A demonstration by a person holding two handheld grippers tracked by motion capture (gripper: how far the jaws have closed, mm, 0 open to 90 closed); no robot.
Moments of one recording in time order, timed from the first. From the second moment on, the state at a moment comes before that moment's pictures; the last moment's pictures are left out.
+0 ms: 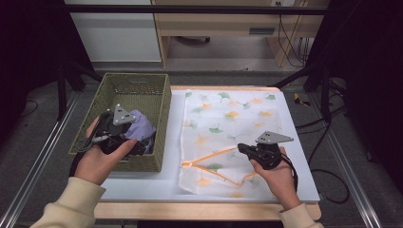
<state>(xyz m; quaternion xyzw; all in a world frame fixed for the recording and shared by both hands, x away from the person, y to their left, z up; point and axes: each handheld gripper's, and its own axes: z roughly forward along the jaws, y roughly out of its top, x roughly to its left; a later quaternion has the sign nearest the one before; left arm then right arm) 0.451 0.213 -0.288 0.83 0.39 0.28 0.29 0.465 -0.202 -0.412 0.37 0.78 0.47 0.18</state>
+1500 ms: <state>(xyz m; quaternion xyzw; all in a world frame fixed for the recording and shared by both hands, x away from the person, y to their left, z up) 0.568 0.242 -0.348 0.80 0.48 0.25 0.25 0.466 -0.200 -0.418 0.37 0.79 0.46 0.17</state>
